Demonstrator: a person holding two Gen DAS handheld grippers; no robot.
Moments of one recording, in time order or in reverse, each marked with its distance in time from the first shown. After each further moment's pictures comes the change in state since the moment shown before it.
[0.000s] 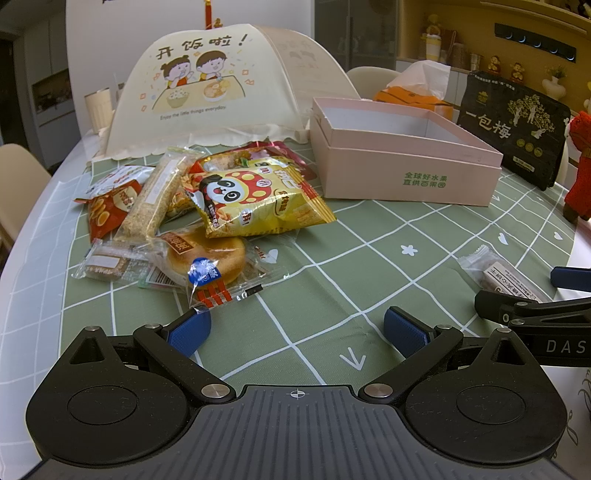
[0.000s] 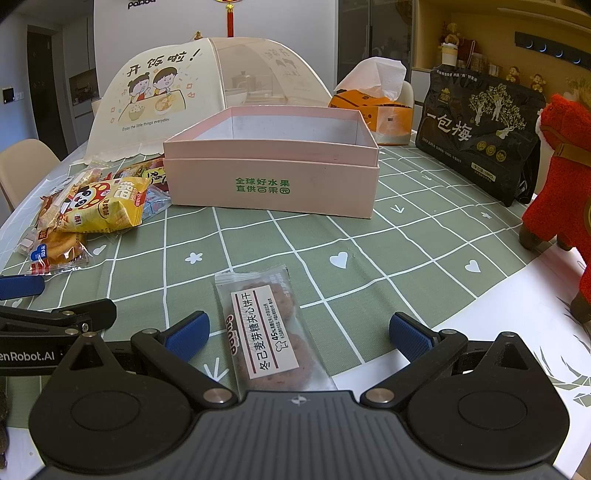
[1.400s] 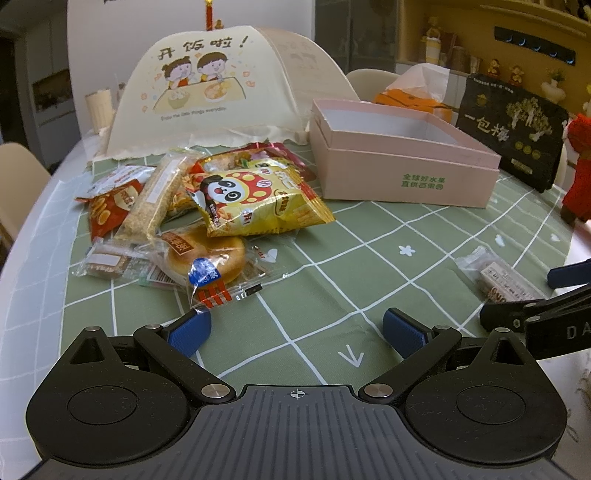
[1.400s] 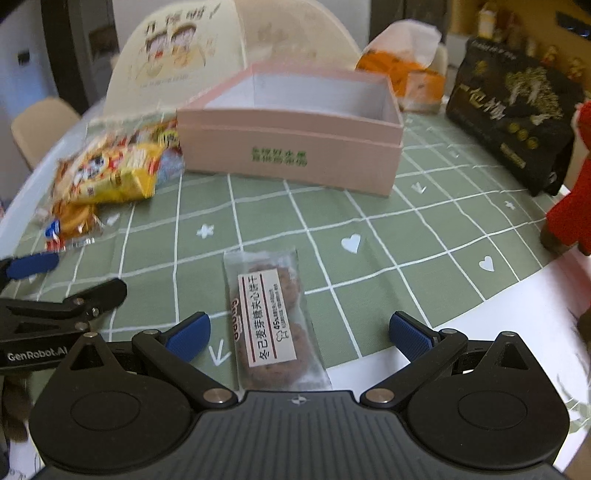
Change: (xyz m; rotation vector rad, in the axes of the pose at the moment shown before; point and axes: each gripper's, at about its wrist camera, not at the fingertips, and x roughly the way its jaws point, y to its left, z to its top) left arm -0.004 0.009 0.005 -0.021 0.003 -0.031; right arm 0.008 -0.003 0.023 -0.069 0.210 0.076
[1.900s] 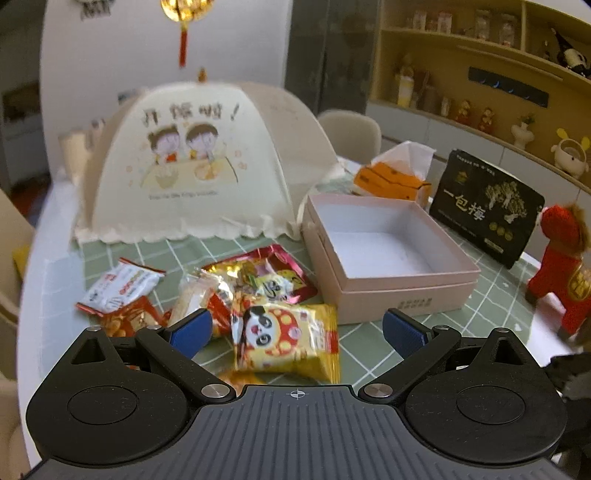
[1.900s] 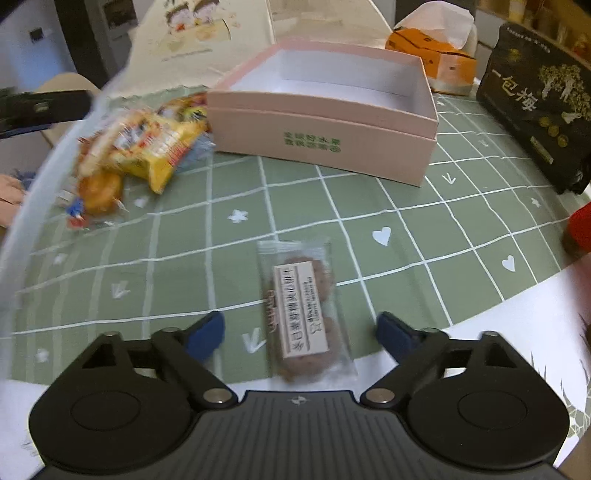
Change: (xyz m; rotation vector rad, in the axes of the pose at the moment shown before) left arm -0.025 0.053 0.117 0.011 -0.049 -0.153; right arm -0.014 0.002 0.016 -0.016 0.108 0.095
